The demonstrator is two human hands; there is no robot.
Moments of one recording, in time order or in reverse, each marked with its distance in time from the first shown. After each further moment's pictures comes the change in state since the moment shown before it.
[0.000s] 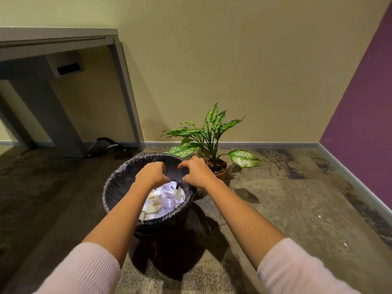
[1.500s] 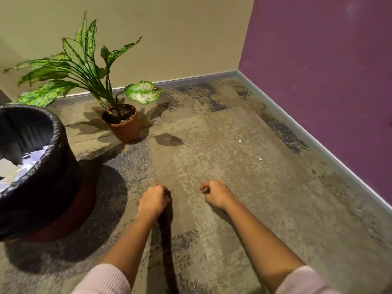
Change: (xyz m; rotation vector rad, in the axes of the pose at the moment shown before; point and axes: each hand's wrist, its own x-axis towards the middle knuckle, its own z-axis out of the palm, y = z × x) left_hand -0.060 0.151 0.345 0.027 -0.285 0.279; right_hand -0.215 0.335 0.132 0.228 -0.064 0.699
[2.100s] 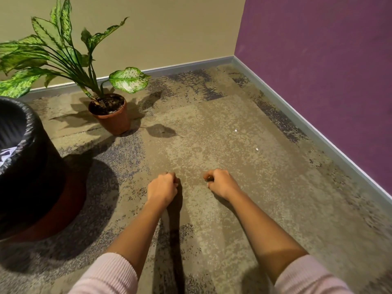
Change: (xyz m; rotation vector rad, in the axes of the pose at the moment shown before) left_hand 0.006 0.051 0.006 0.101 0.049 0.107; right_hand 0.007 0.031 -0.010 0.065 0.087 -0.005
